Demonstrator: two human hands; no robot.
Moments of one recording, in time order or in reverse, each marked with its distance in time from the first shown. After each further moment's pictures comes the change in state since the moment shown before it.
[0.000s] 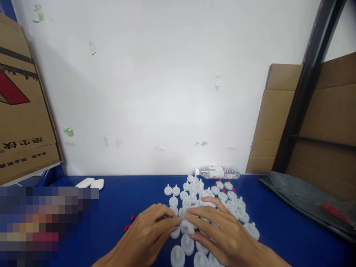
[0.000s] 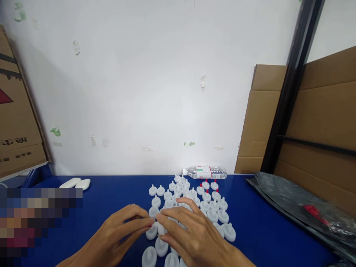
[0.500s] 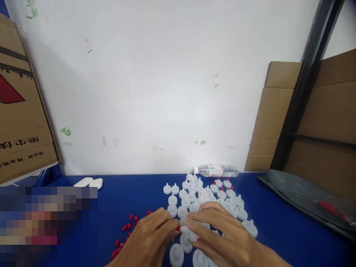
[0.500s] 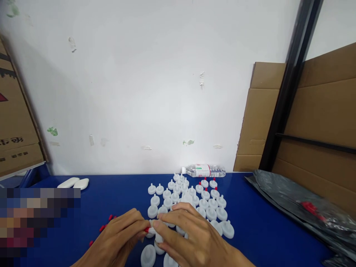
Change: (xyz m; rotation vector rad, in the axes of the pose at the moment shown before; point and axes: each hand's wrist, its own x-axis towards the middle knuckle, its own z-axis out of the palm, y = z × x) left_hand -0.003 0.016 0.006 0.059 0.025 -0.011; right_hand 0.004 -0.006 -0.010 0.039 0.087 -0.055
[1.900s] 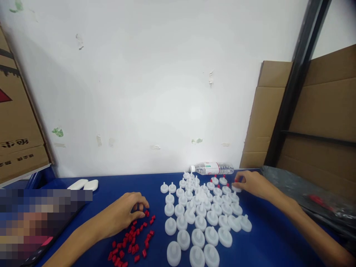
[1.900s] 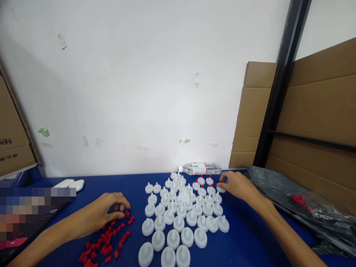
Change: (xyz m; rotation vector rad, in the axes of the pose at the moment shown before) left_hand -0.022 -0.106 -0.025 -0.130 -0.480 -0.603; right_hand -0.106 0.163 -0.065 -0.252 -0.626 1.220
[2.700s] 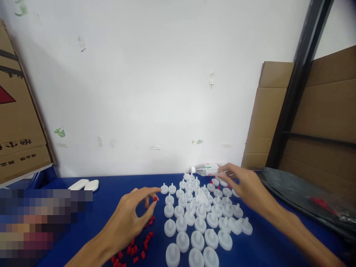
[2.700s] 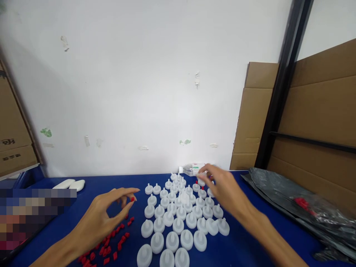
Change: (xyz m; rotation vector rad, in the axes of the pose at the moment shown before) left_hand -0.010 0.067 0.008 0.023 0.482 0.184; right_hand -0.045 -0.091 -0.022 0.290 0.224 -0.356
